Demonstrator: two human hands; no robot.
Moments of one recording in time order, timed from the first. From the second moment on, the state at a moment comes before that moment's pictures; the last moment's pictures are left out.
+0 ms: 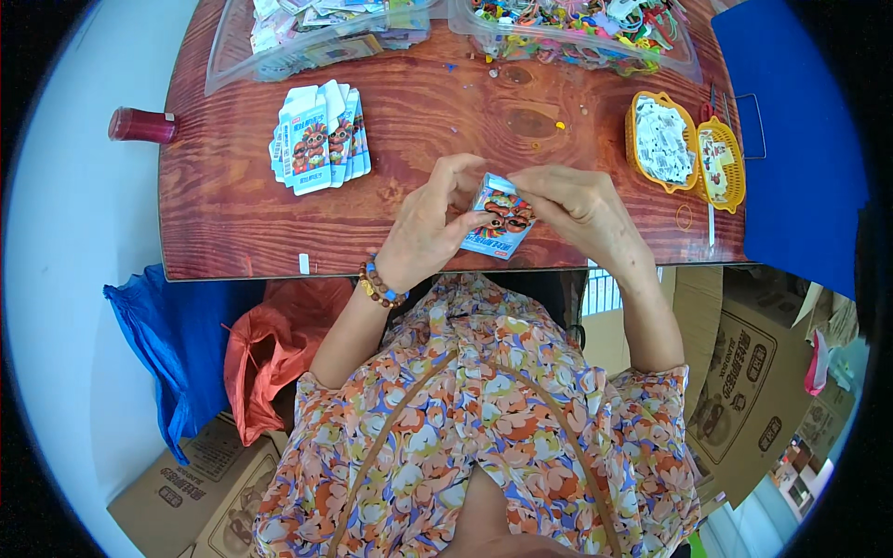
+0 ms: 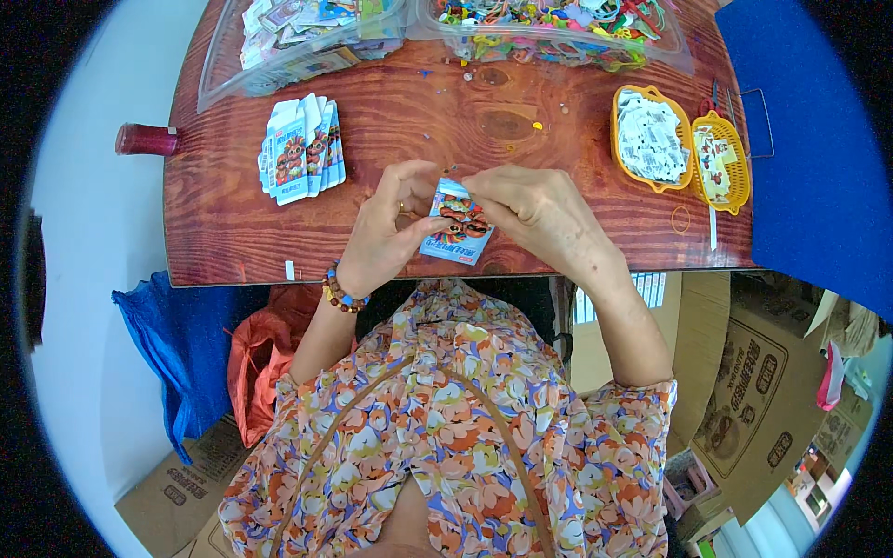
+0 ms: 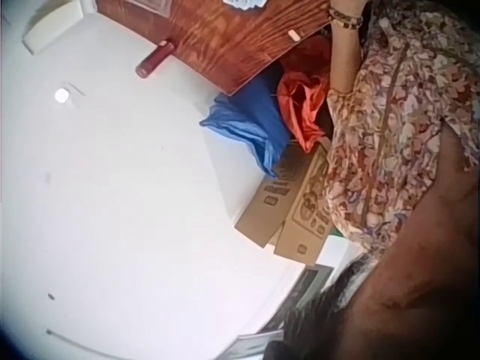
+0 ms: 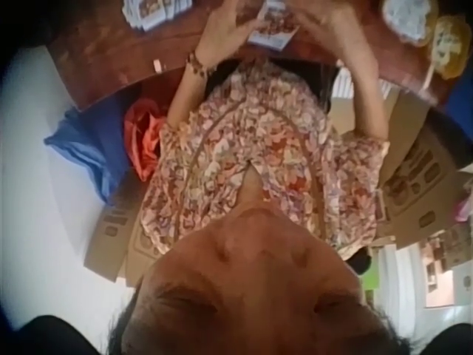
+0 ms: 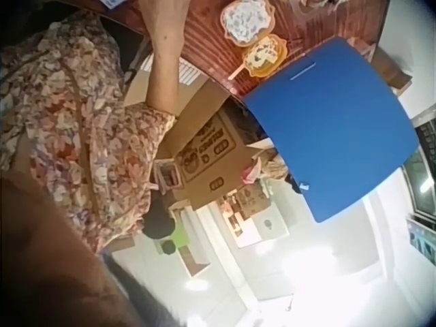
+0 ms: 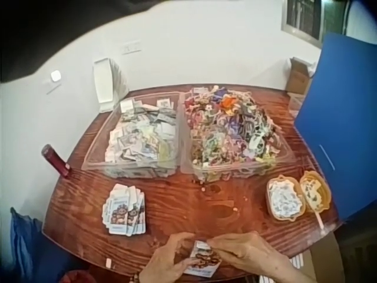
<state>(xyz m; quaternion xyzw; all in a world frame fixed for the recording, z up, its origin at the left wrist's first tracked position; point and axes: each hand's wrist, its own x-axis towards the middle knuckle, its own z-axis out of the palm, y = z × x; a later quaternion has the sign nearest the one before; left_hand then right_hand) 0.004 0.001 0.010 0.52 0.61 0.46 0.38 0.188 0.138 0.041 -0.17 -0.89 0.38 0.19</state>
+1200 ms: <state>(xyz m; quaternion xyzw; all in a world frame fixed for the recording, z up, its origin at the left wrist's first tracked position) 0.078 0.020 -0.009 0.51 0.52 0.50 0.47 0.287 0.090 0.001 -0.34 -0.59 0.68 0.27</state>
